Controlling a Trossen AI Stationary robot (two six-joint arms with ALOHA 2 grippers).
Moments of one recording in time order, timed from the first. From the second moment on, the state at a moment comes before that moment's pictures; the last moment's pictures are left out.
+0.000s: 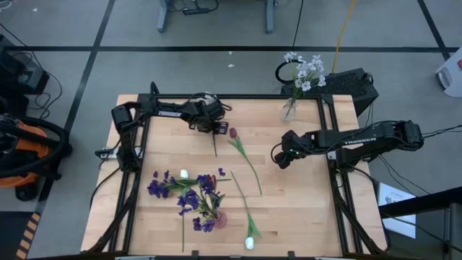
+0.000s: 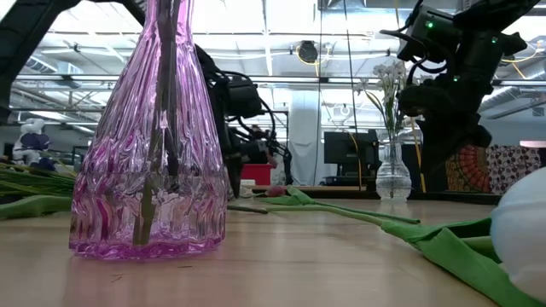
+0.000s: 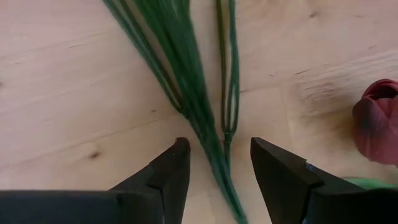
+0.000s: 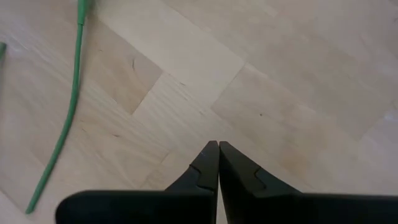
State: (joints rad) left arm 0.46 1.91 1.16 -0.49 0.00 -0.86; right arm -0.07 1.17 0.61 -0.59 0.15 0.85
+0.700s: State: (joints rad) left arm 0.46 1.72 1.20 -0.28 0.01 -0.64; right arm -0.07 1.17 0.61 -0.47 0.31 0.74
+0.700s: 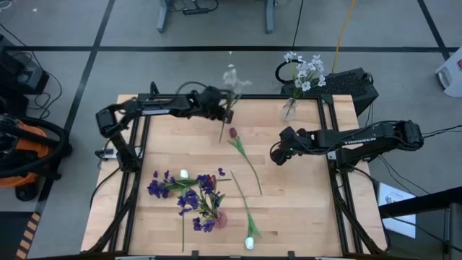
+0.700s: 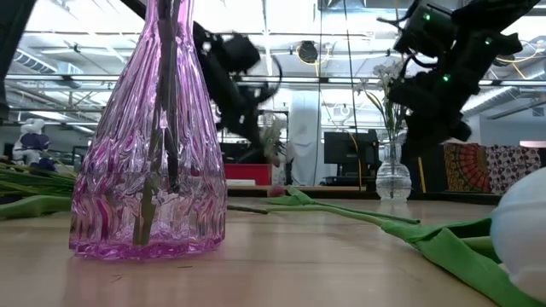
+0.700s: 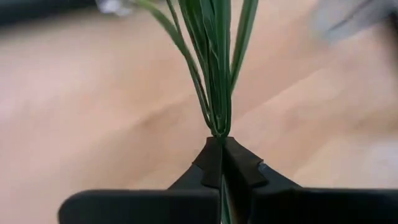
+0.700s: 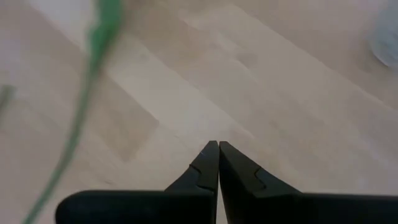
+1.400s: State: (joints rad) left arm 0.32 1.58 1.20 0.27 0.25 -0.34; right arm -0.25 0.95 0.63 0.33 -0.01 0.45
